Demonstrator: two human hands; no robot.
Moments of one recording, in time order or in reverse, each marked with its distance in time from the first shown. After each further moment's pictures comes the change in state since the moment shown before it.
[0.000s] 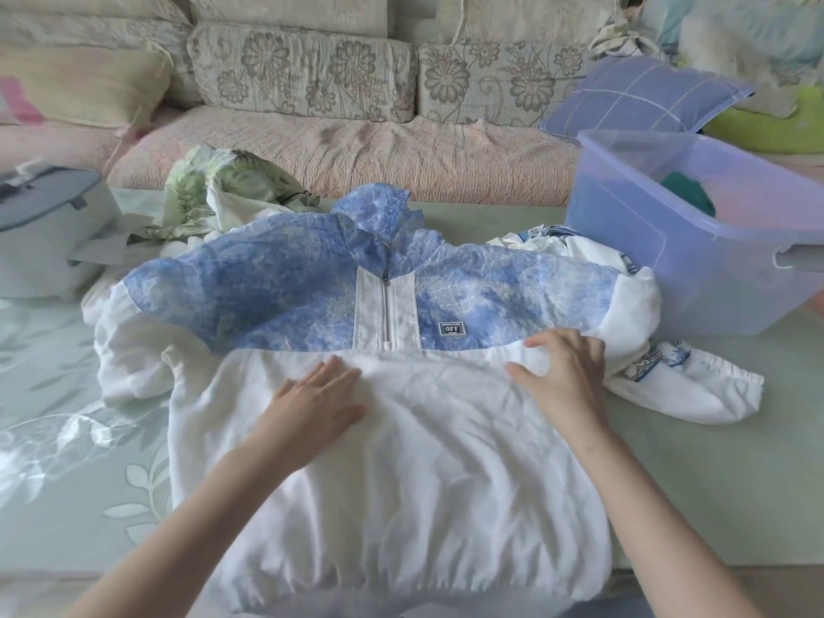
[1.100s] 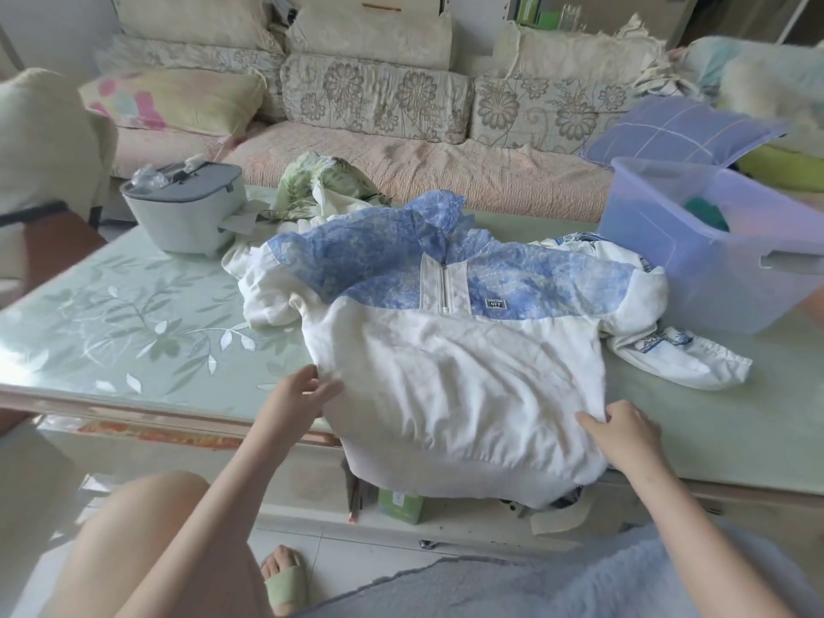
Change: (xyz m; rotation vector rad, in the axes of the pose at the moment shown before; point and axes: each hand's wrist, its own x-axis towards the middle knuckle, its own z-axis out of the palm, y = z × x) left_hand -0.164 -0.027 -0.022 -1.073 0.245 -0.411; right_hand -0.115 0.020 -0.052 -0.141 -0.351 0.367
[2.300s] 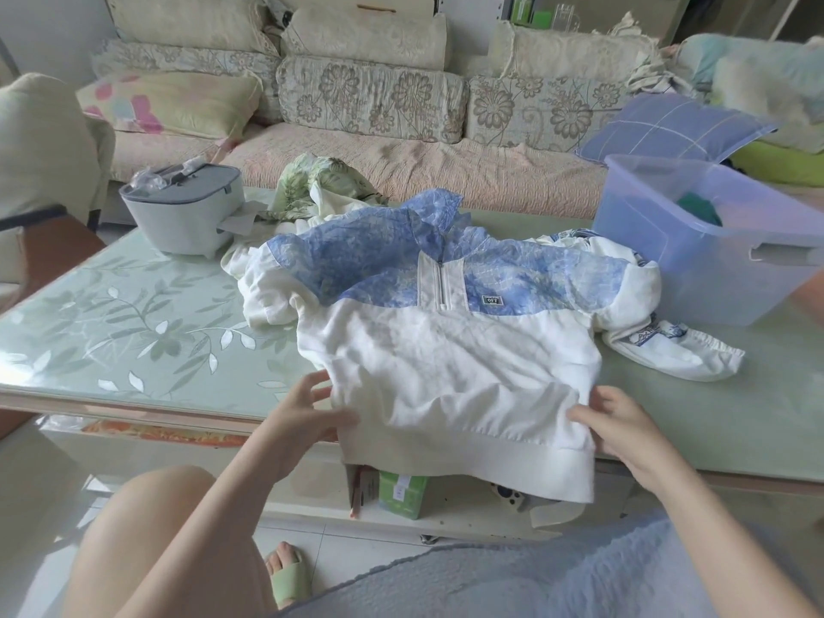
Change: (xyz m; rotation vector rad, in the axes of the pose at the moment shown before) left_hand -0.014 -0.006 0.007 -0.377 -0.179 -0.160; right_hand -0.030 -0.008 -0.022 0.770 -0.285 0.020
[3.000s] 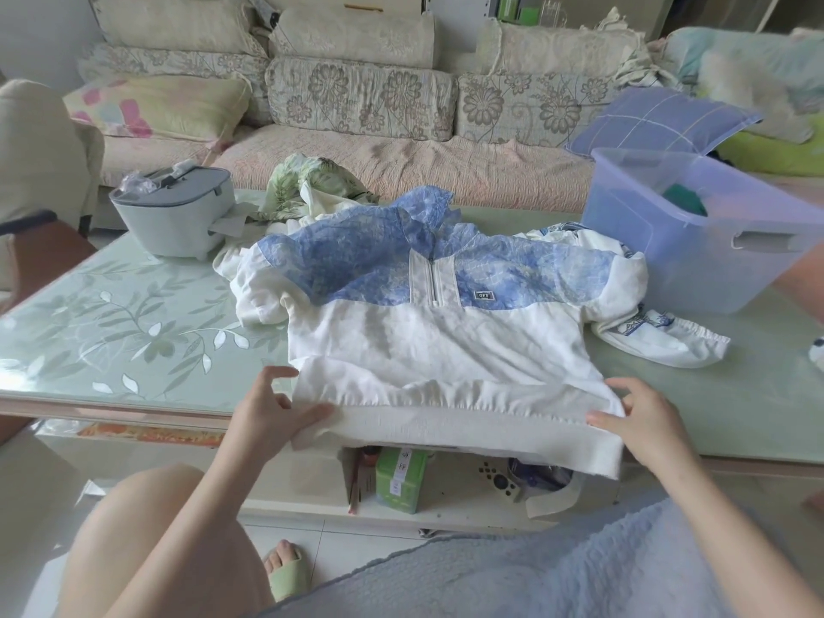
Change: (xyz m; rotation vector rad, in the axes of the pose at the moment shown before) left_hand -0.007 -0.005 -0.020 0.552 0.356 0.153; right_hand -0.012 0.009 -0.029 -0.444 0.238 -0.211
